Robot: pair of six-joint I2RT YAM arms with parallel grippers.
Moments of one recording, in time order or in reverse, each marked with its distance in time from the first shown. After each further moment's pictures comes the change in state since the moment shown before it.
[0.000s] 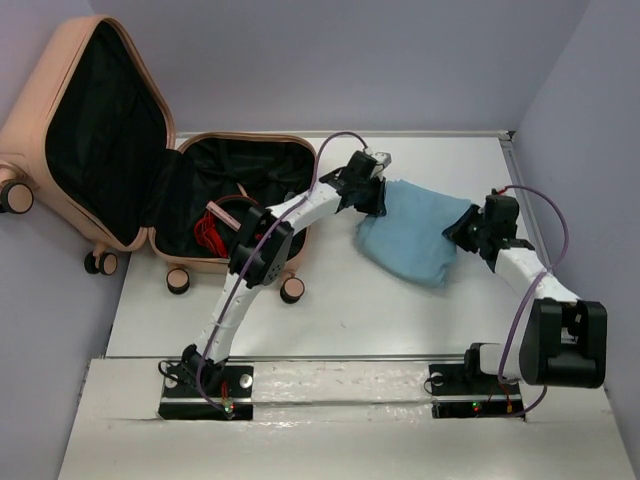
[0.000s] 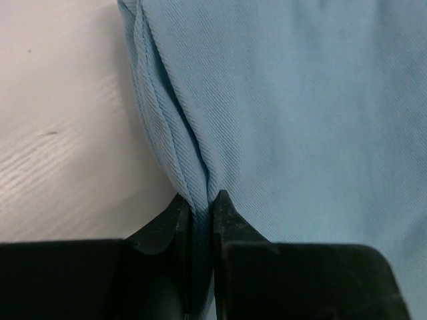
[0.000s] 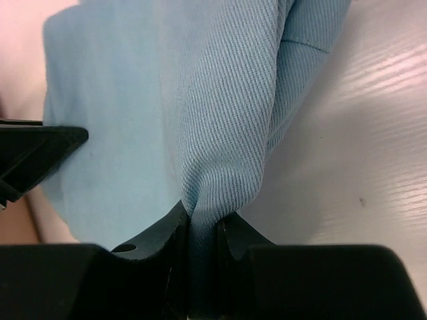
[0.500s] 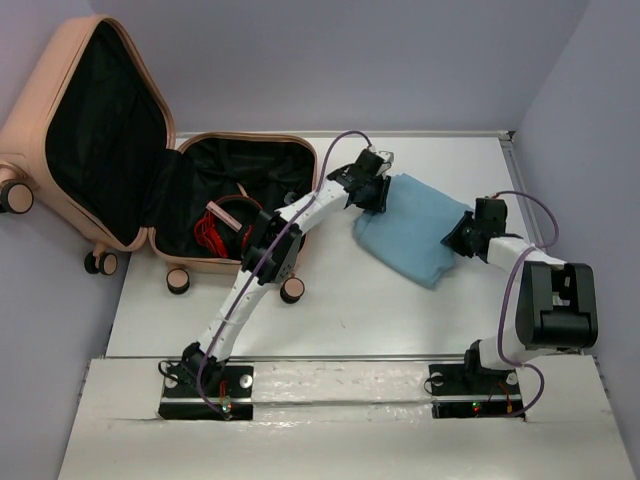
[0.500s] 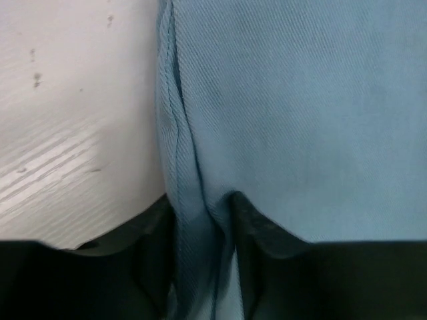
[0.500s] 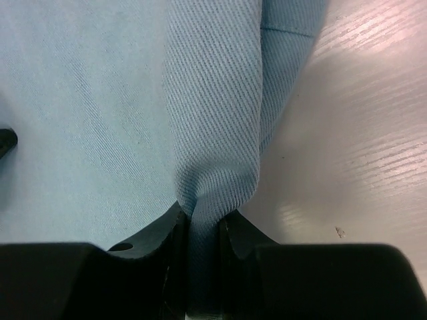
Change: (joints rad) left arm -0.006 0.137 0.247 -0.182 -0.139 0.050; right arm 0.006 0.174 0.026 0.033 0.068 -0.002
